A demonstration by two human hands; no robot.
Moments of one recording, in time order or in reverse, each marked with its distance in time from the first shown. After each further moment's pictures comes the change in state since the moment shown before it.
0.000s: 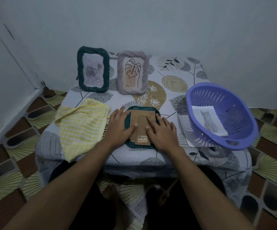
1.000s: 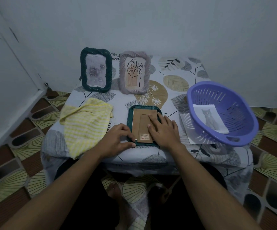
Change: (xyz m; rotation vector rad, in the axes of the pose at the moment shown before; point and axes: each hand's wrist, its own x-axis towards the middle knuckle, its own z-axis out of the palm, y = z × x) left_hand -0.046 -0.007 -0.033 -0.129 -0.254 0.186; right_hand -0.001 -0.001 -0.002 0.015 -0.014 0.006
